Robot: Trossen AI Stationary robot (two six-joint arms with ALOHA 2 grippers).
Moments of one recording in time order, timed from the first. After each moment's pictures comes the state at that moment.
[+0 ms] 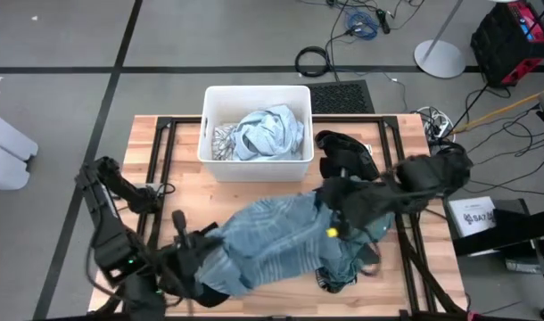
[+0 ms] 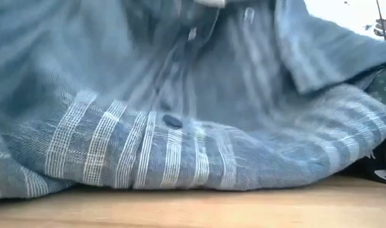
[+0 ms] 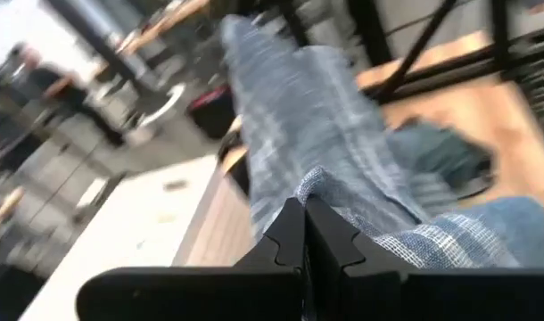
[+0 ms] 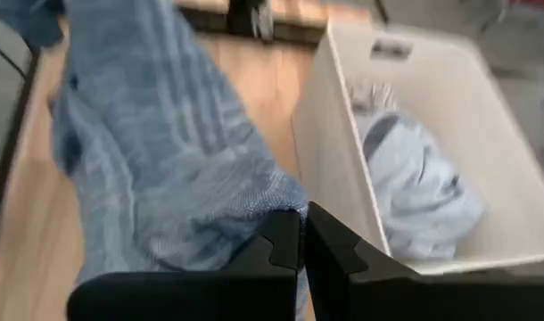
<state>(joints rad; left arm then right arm) -0.96 1.58 1.72 -1.13 -1.19 -0.48 0.45 1.69 2.21 -1.45 0.57 0.30</state>
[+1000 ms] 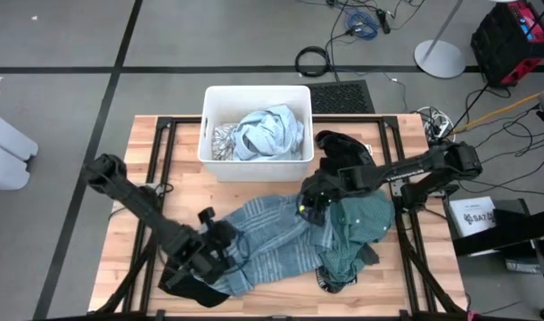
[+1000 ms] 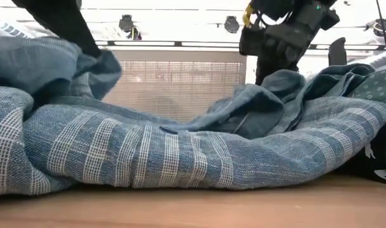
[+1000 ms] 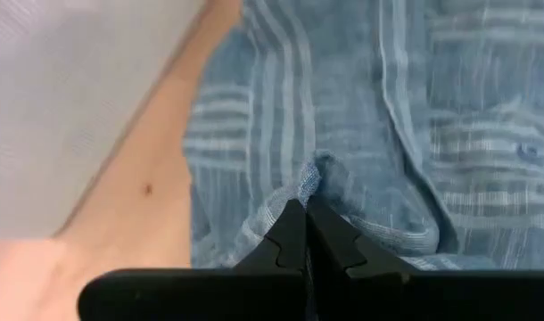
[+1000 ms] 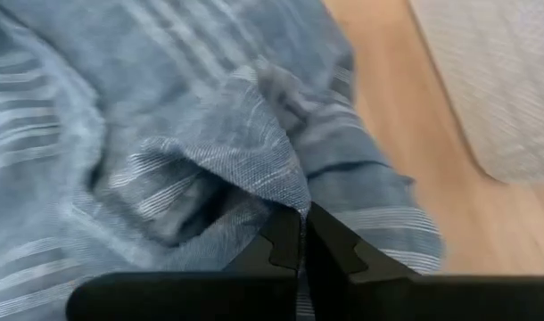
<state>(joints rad) -0.67 1.58 1.15 -0.86 -0.66 -0.97 0.04 1.47 0.88 -0.37 0.02 0.33</state>
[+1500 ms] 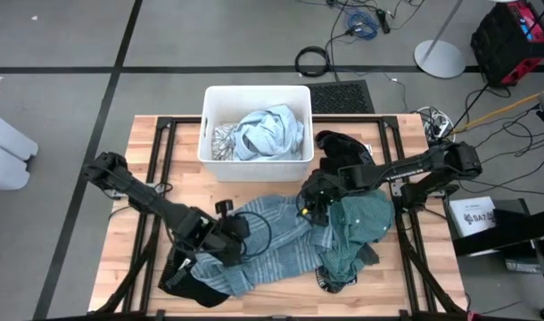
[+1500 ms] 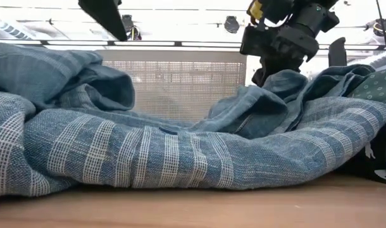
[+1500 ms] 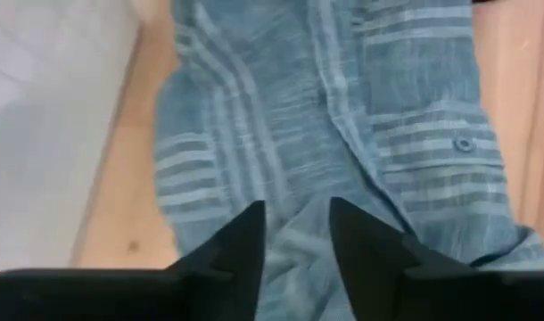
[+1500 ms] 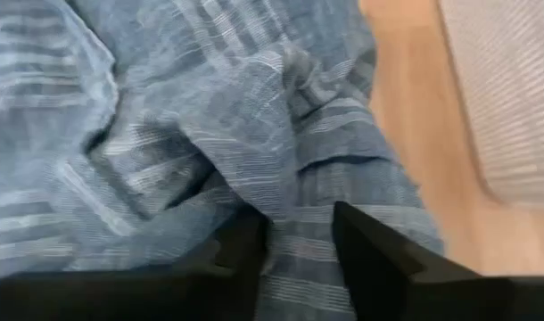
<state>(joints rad) -0.52 1.58 1.31 -0.87 -0.44 -0.56 0.04 1.47 0.88 -0.38 -0.02 0.16</state>
